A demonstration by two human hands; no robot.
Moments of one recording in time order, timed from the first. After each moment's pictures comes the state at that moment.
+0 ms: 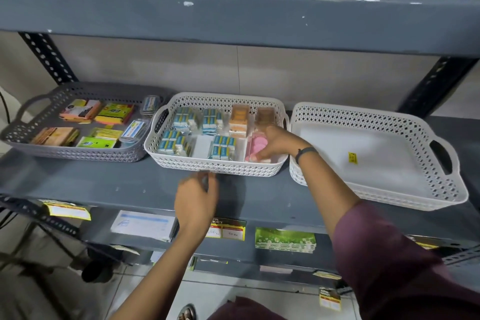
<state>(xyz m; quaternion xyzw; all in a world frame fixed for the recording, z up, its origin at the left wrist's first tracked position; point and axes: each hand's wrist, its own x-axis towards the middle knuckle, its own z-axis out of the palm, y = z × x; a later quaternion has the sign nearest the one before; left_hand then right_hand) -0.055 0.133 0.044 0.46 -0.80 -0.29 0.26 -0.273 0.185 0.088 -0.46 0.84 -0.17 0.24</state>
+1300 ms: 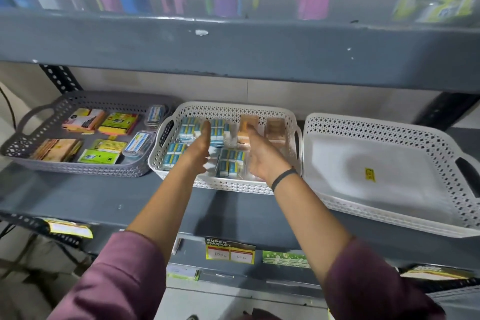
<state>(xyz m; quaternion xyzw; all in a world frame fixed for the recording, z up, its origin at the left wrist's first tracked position) -0.142 0.009 0.075 0.48 -0.58 -0.66 0.03 -0.218 0.124 0.106 -0.03 0.63 -0.60 0.48</state>
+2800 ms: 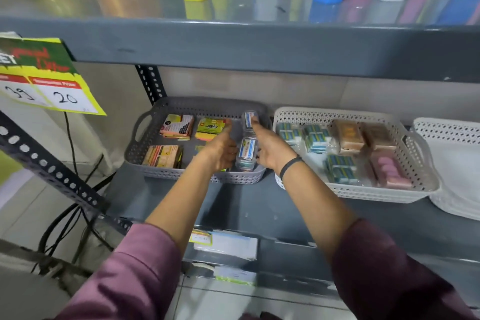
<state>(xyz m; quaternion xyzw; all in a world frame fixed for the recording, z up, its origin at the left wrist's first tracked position) -0.003 -0.179 0.091 0.41 -0.55 -0.72 -0.04 -0.074 -0.101 0.106 -0.04 0.66 -0.59 0.46</state>
